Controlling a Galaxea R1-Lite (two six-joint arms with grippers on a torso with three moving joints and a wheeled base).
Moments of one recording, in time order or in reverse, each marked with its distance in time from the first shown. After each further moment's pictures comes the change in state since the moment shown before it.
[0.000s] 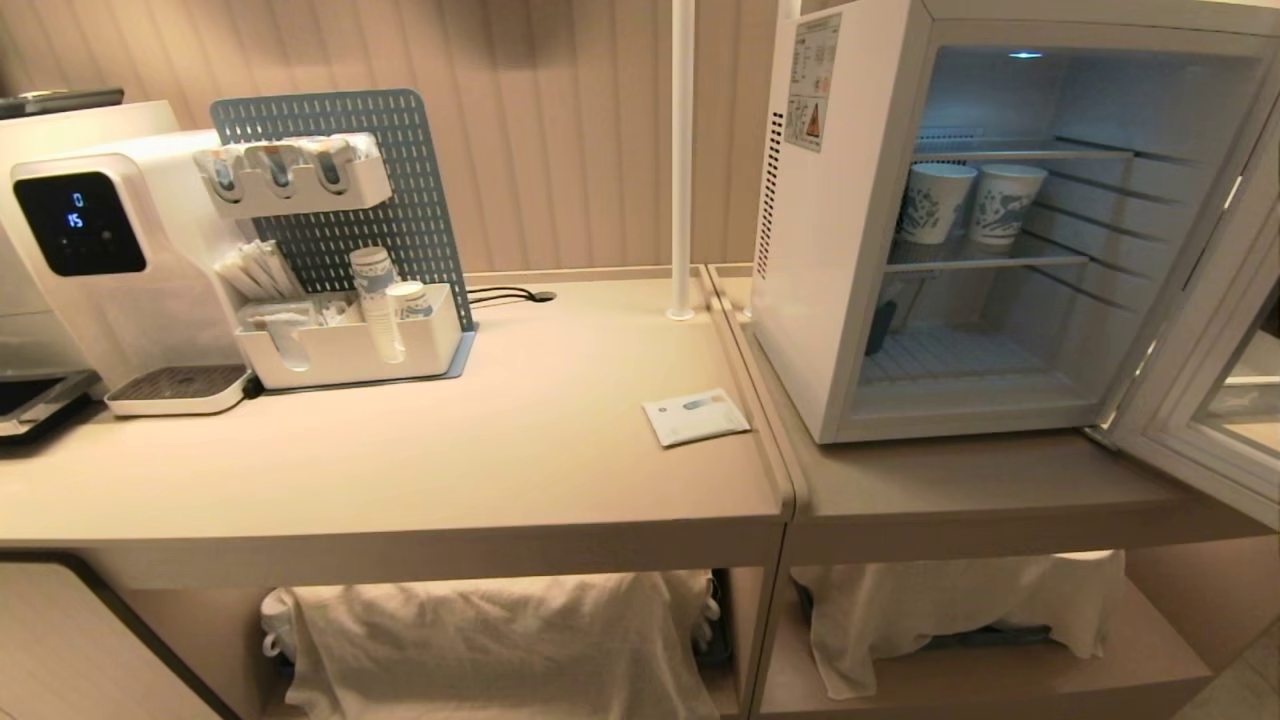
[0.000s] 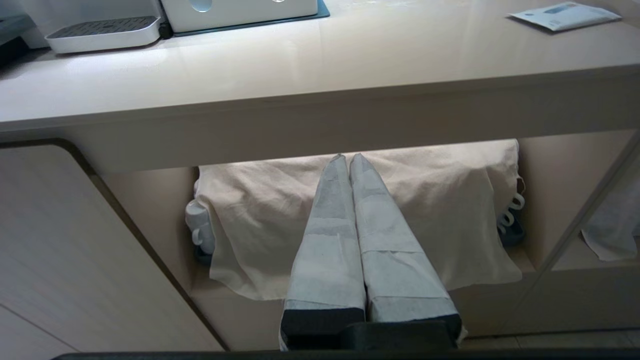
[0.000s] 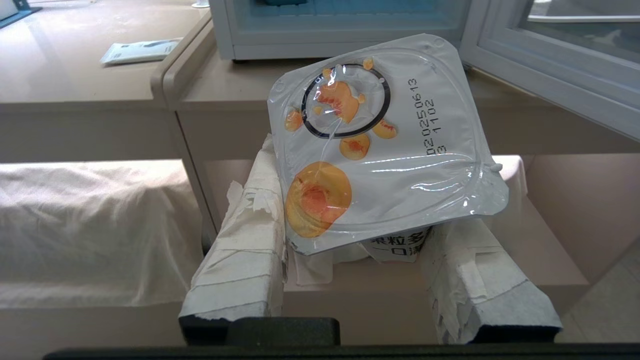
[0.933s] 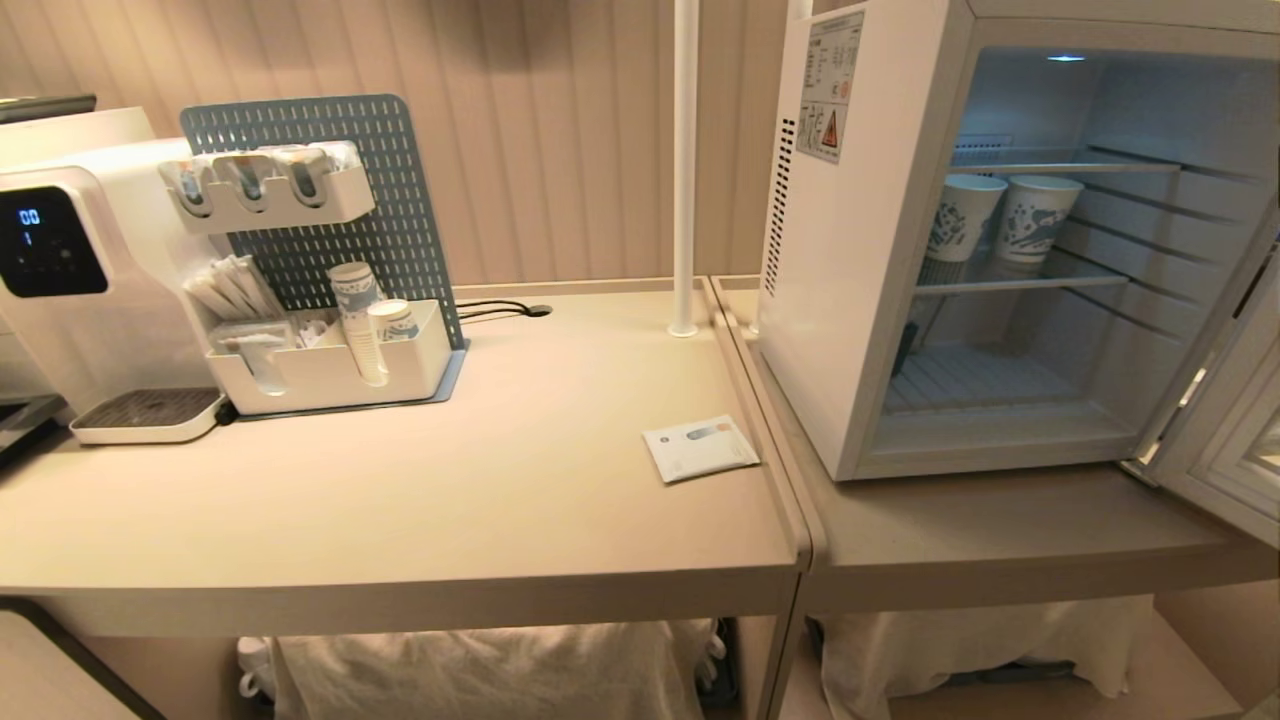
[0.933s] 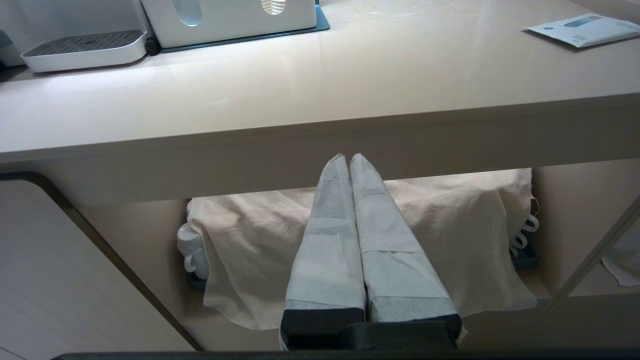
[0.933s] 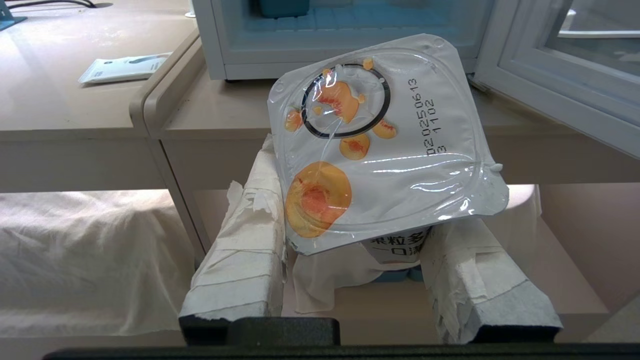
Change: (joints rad) left arm 0.000 0.000 0.000 -0.002 -0.001 0.003; right arm 0.000 0.000 0.000 0.000 0.000 0.000
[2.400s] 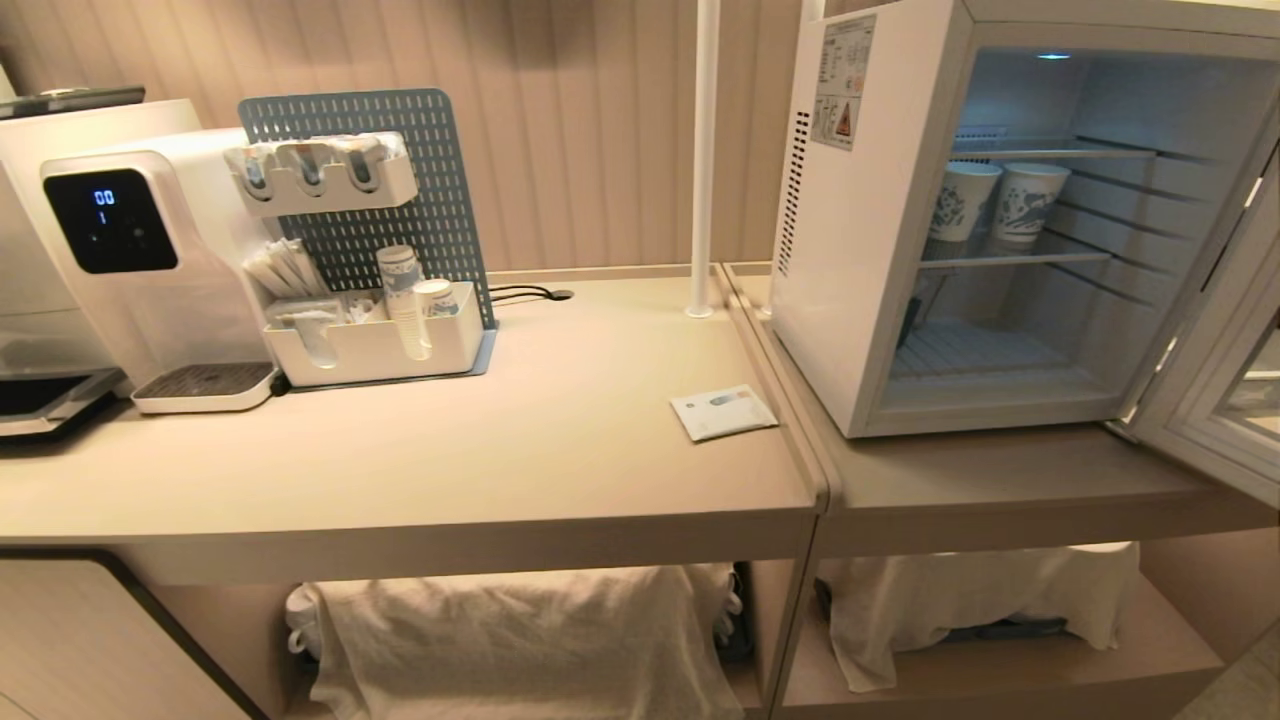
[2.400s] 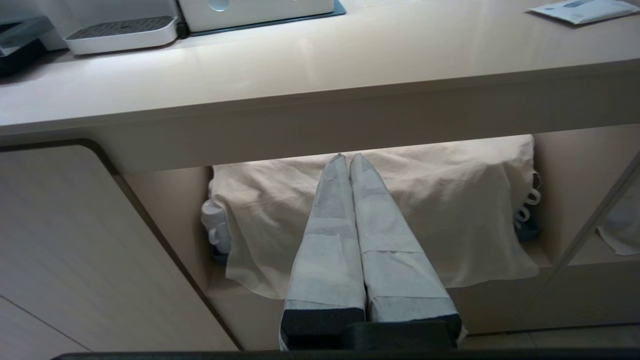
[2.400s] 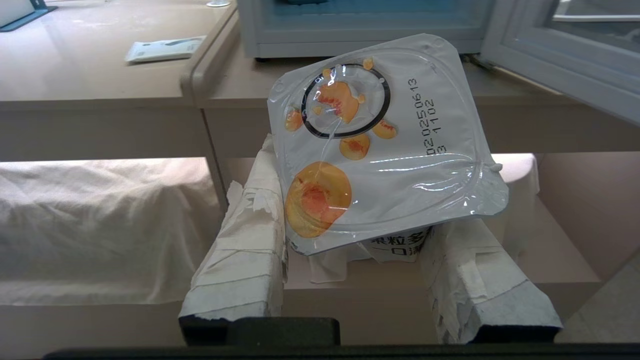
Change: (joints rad) left arm 0.000 0.000 -0.001 0.001 0.000 0.007; right arm -0.001 0.000 0.000 0.001 0.000 -0.001
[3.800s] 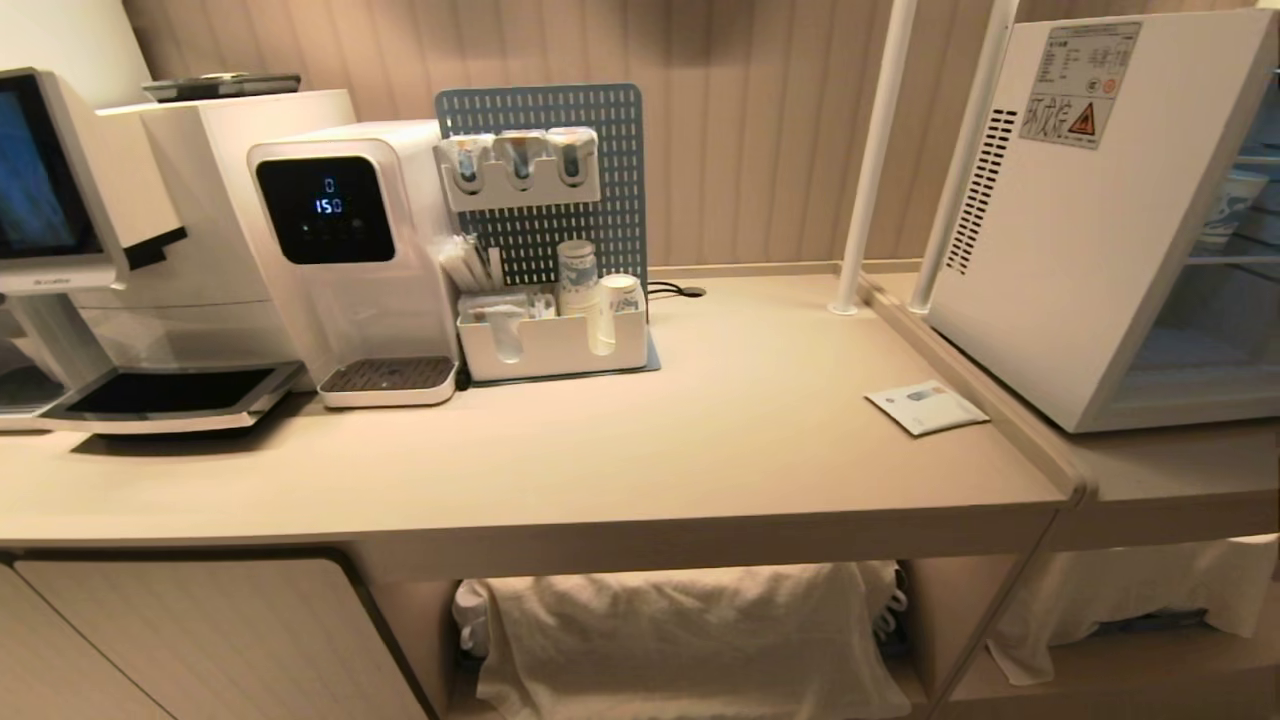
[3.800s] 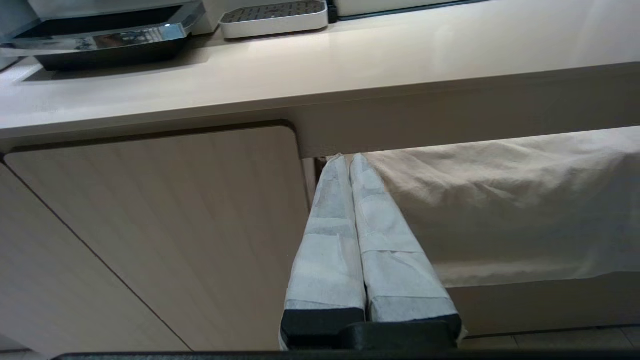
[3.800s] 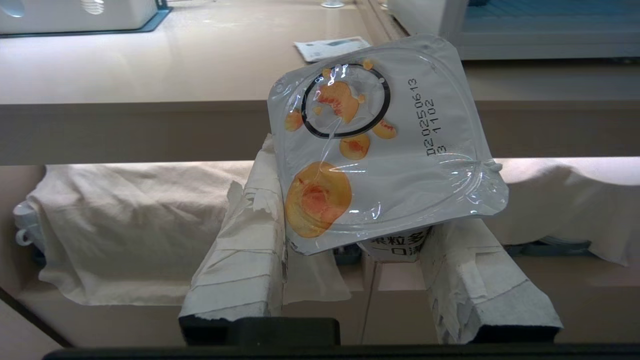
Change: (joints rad) left arm 0.000 0.000 0.000 0.000 -0.001 0.002; right arm 0.000 0.000 0.000 -0.002 0.000 -0.002
